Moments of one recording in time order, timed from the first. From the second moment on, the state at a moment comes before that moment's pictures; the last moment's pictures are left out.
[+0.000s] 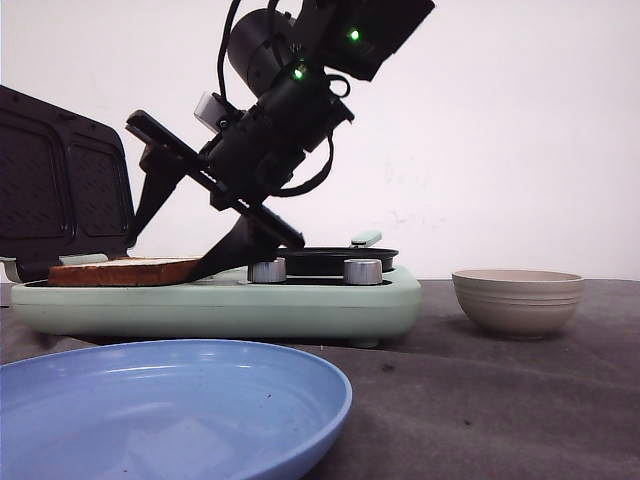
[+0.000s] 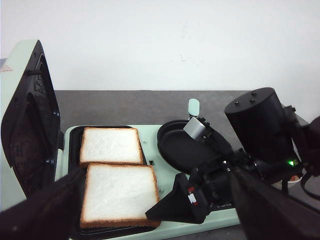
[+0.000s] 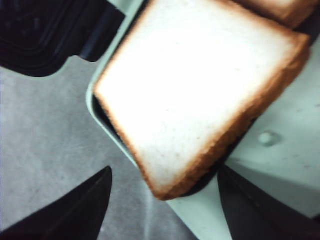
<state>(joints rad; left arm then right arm) -0.21 0.51 0.73 -0.38 0.21 -0.15 0.75 2.06 1.56 -0.24 -0.37 0.52</state>
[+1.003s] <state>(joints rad) -0.21 0.51 0.73 -0.38 0.21 -0.15 0.58 1.71 1.76 -0.69 -0.15 0.14</state>
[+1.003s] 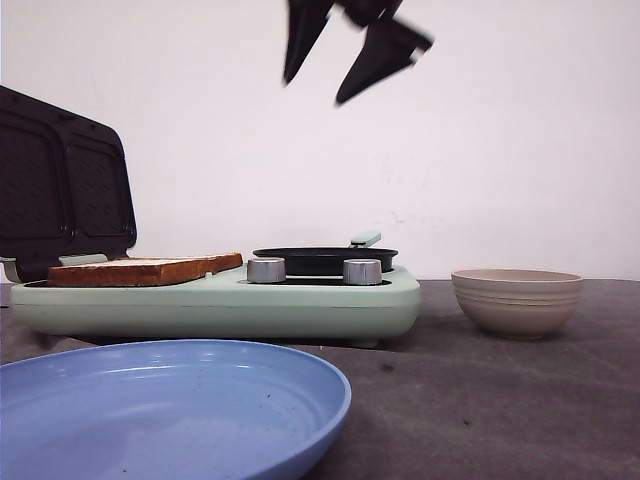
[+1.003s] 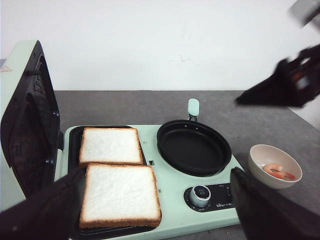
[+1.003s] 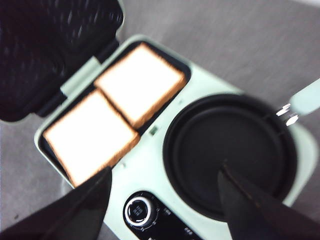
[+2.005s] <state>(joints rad) -0.21 0.51 0.73 -0.38 0.18 -0.15 0.50 0.50 0.56 -0.39 -0.12 0.12</state>
